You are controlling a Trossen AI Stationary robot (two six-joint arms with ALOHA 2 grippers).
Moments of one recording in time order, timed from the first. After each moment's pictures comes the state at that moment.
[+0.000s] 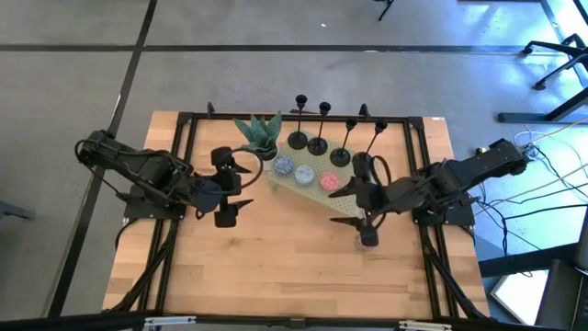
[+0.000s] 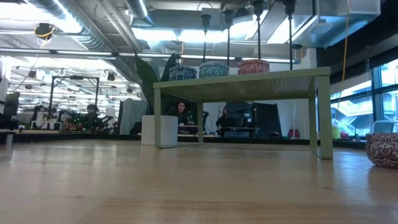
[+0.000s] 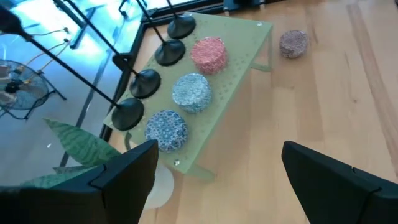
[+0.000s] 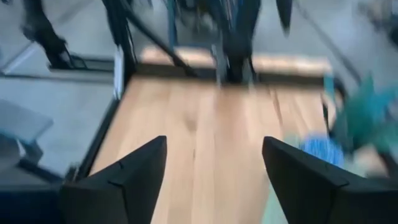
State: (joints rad) left arm -0.42 1.25 1.47 -1.05 -0.61 -0.20; right arm 0.45 1.30 1.40 -0.56 0.35 0.13
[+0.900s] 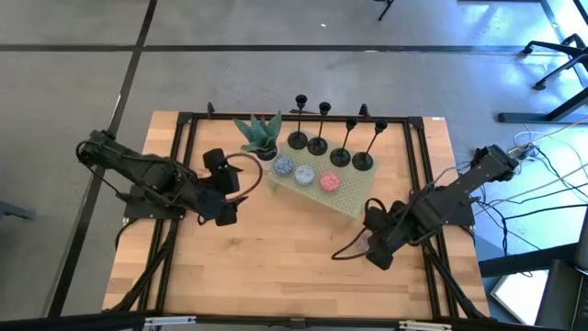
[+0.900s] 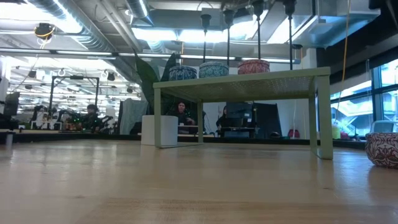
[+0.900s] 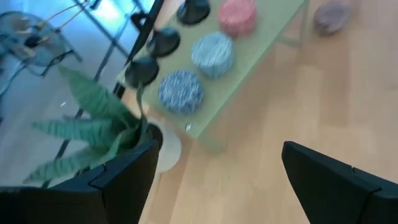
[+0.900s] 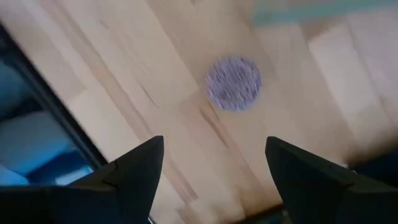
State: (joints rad) left arm -0.43 1.25 1.42 -1.16 -0.68 -0.41; right arm 0.63 1.45 1.35 -1.32 0.04 1.18
